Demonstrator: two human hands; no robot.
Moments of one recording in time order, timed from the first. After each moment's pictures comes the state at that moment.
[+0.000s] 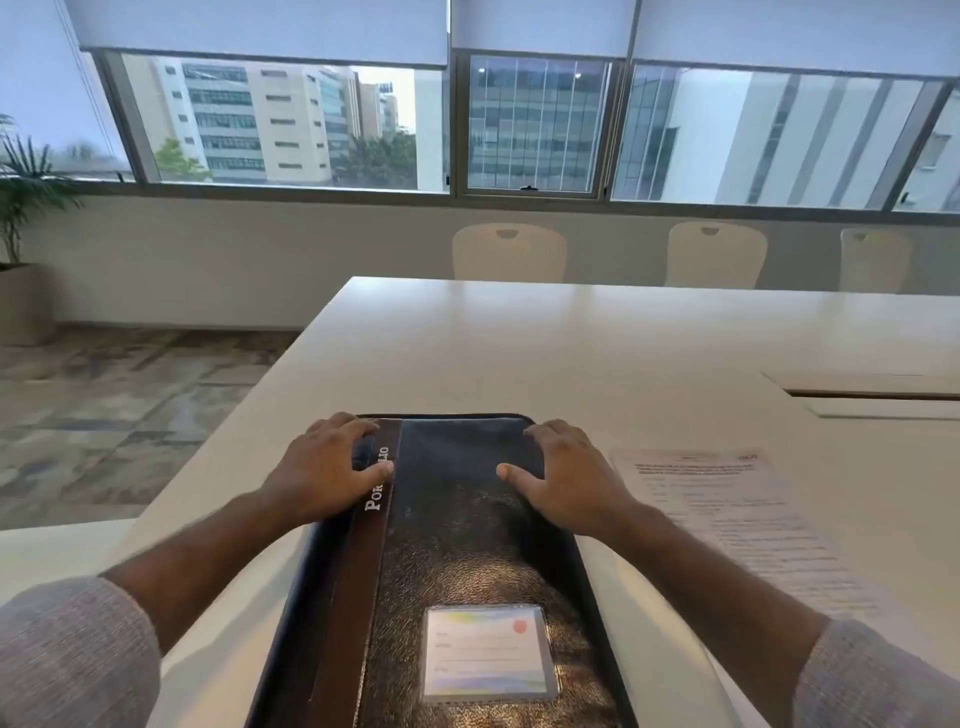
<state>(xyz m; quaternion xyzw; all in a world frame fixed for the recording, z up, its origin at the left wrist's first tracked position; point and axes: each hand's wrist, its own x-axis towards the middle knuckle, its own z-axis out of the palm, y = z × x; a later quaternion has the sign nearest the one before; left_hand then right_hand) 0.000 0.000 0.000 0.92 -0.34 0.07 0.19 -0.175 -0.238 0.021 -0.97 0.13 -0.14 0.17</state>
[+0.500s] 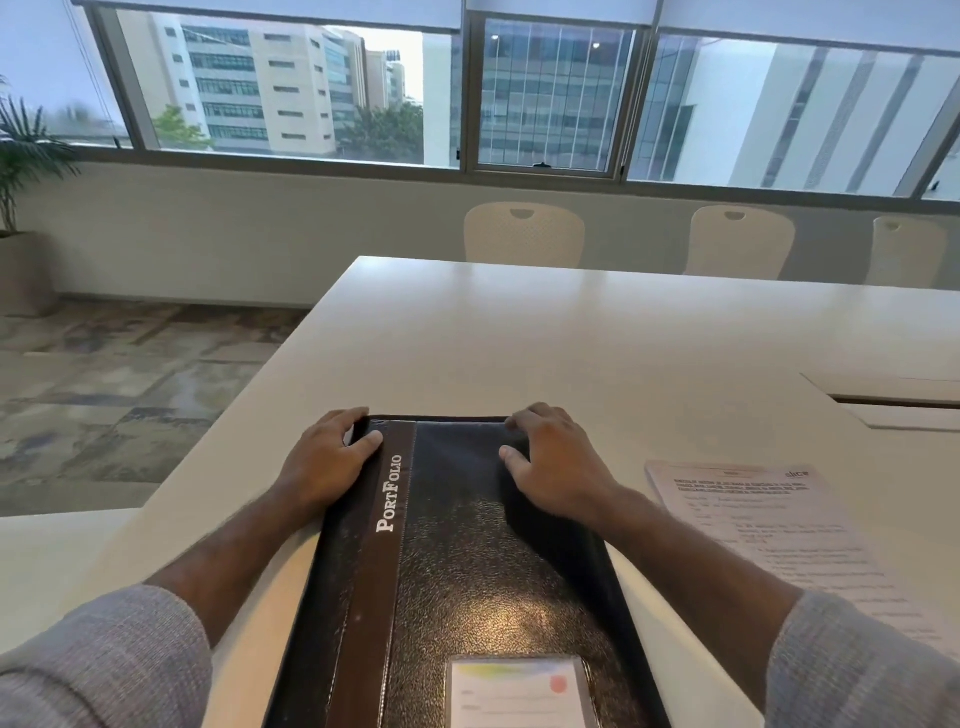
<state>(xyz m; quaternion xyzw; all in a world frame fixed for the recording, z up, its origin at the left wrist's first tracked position) 0.048 -0.010 -0.027 0.90 -0.22 0.01 0.39 -0.106 -0.237 0.013 -0.97 0.09 -0.15 0.17</state>
